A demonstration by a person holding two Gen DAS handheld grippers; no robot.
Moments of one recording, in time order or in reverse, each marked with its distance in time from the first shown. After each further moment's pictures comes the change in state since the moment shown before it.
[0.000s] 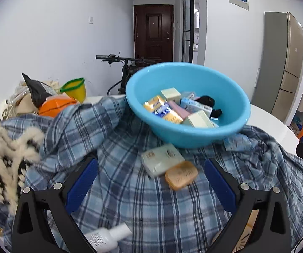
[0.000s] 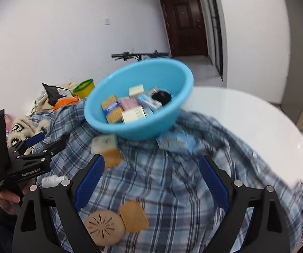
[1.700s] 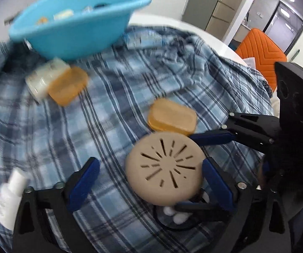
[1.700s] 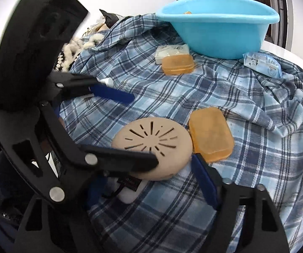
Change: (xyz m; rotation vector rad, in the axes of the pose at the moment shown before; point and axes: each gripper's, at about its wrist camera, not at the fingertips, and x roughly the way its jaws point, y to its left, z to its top) left arm 0.032 -0.084 -0.078 0.254 0.503 -0.501; right arm 0.046 0.054 -0.123 -0.275 0.272 0.346
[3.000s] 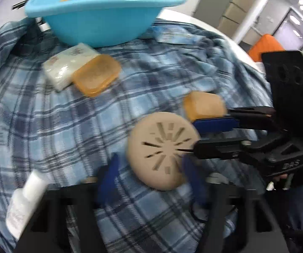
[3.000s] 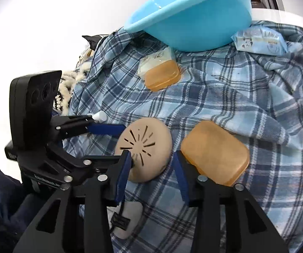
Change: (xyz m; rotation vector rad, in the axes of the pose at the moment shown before) left arm 0.000 0.043 0.002 -0.039 0.021 0.023; right arm 0.029 -0.051 0.033 0.257 0.005 0.207
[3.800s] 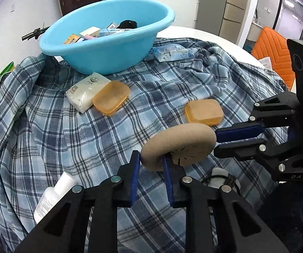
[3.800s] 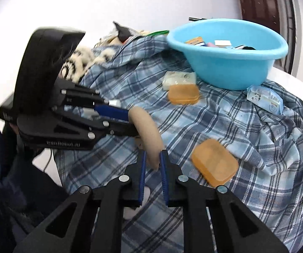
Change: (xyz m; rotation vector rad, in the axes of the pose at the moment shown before) left arm -0.036 -0.022 -0.013 0.103 -0.116 0.179; right arm -0.033 0.060 -0.021 -0.389 -0.041 -0.173
